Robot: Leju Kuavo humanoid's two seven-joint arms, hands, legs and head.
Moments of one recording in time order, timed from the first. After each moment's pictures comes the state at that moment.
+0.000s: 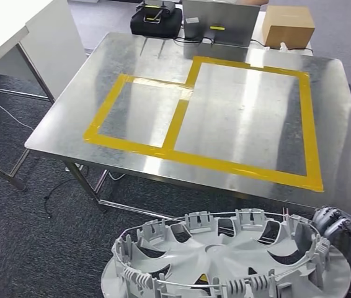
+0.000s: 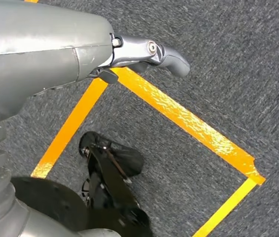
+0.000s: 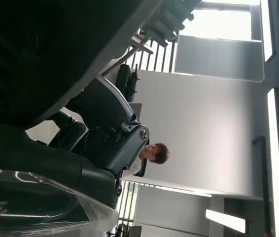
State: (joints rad) left arm -0.06 -0.26 1.36 -0.30 -0.95 0.13 -0.40; right arm 0.47 0.06 -0.12 -2.18 0.17 -0.12 -0.59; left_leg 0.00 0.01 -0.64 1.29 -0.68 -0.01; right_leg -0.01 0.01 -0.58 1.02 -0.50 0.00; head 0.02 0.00
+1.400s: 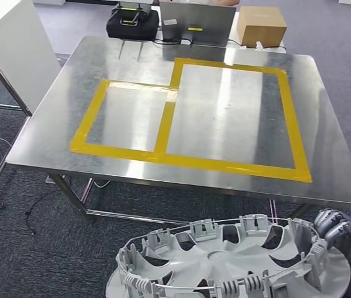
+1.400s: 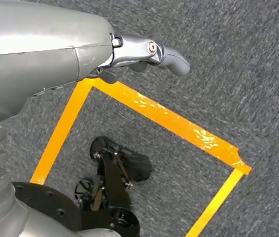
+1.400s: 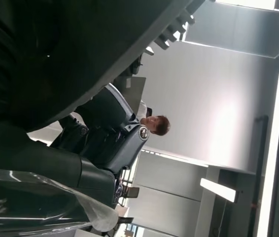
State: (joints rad) left arm -0.05 -0.25 1.36 -0.30 -0.96 0.12 -0.42; right arm 0.48 0.06 -0.12 -2.18 0.24 -0.15 -0.61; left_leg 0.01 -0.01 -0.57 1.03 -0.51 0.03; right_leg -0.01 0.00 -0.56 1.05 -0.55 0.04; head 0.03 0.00
